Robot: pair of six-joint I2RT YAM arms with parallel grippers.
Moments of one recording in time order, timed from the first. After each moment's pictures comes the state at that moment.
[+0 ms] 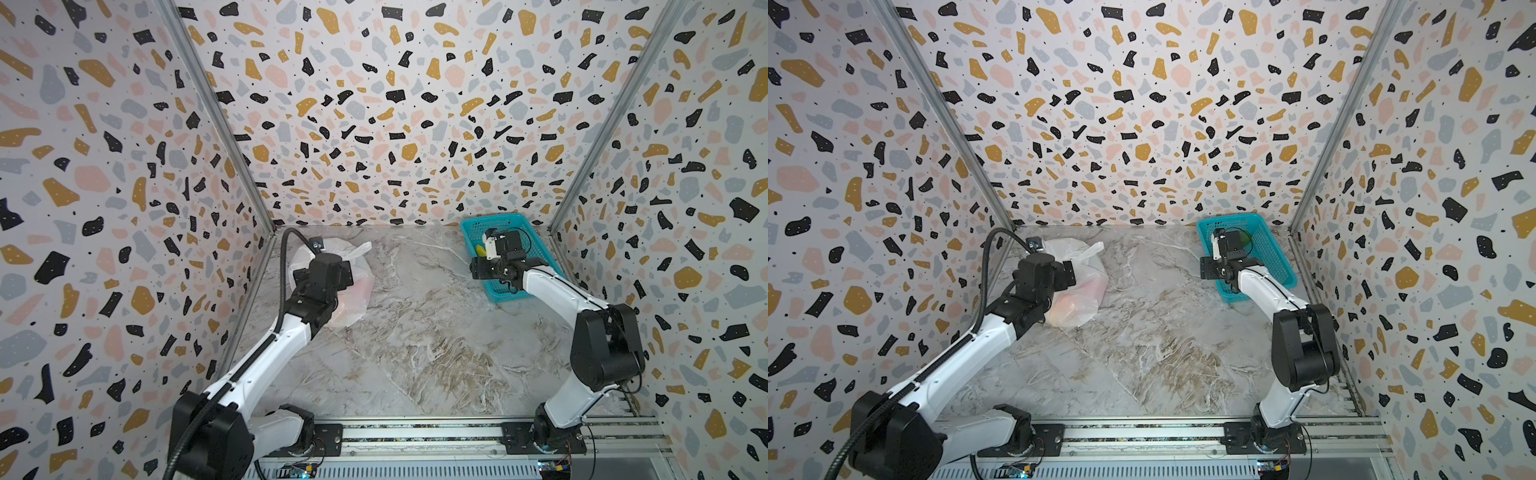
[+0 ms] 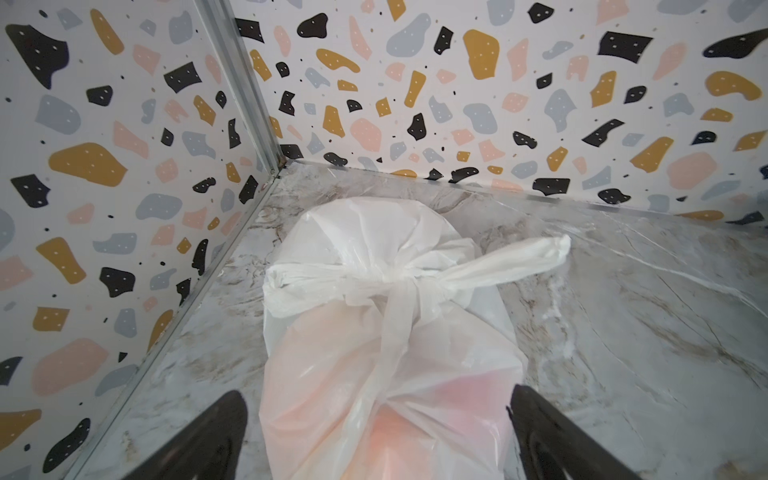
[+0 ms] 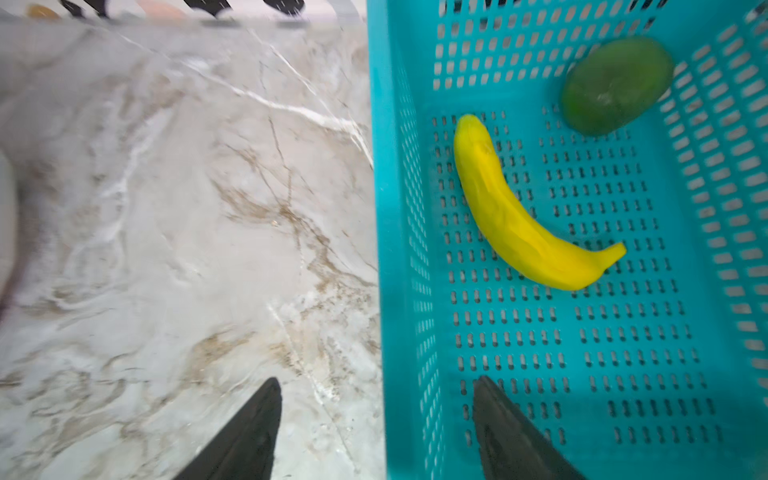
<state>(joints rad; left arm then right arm) -0.30 1.25 0.99 -0.28 -0.51 -0.26 0.26 1.65 1.25 -0.38 -0.04 0.12</state>
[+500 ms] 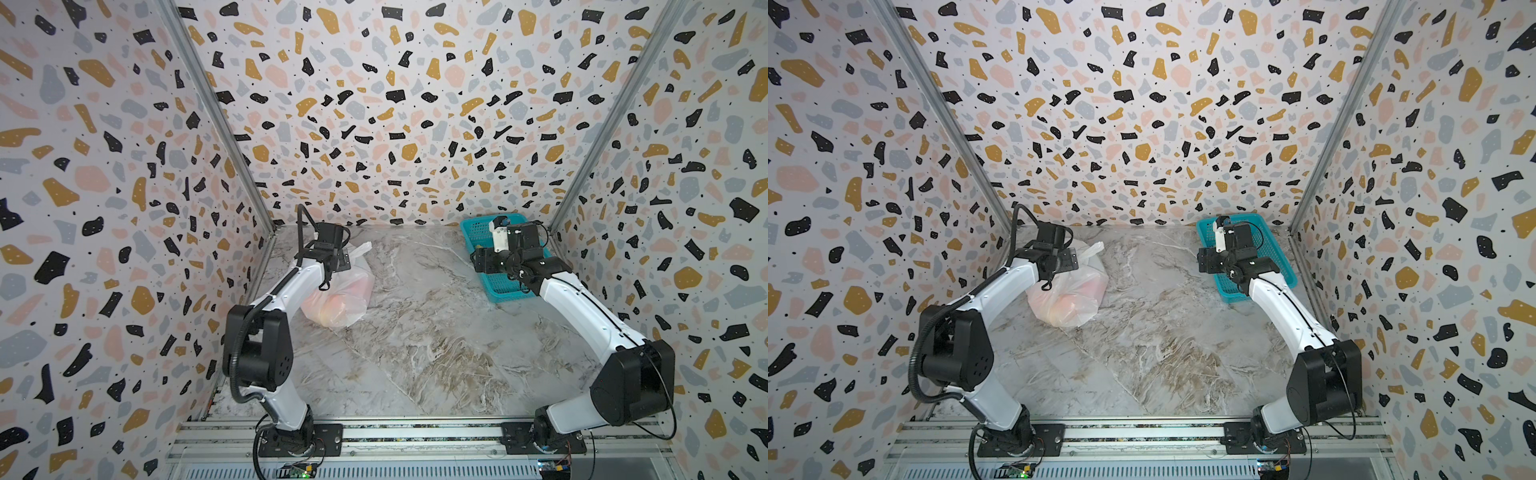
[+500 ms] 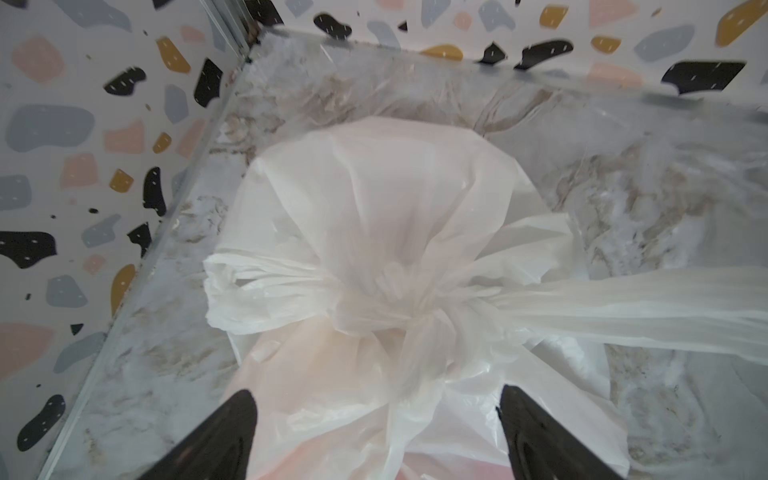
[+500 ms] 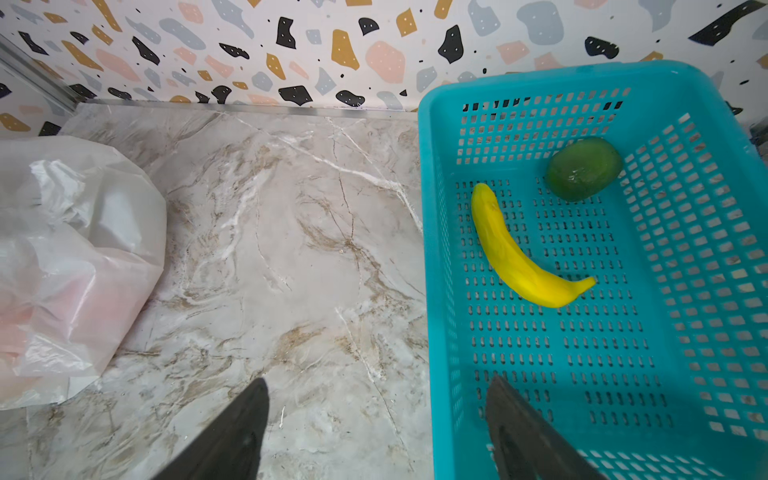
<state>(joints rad) -0.18 1.75 1.38 -0.57 -0.36 -0.32 0.28 1.47 1.27 -0.47 -0.08 0.13</state>
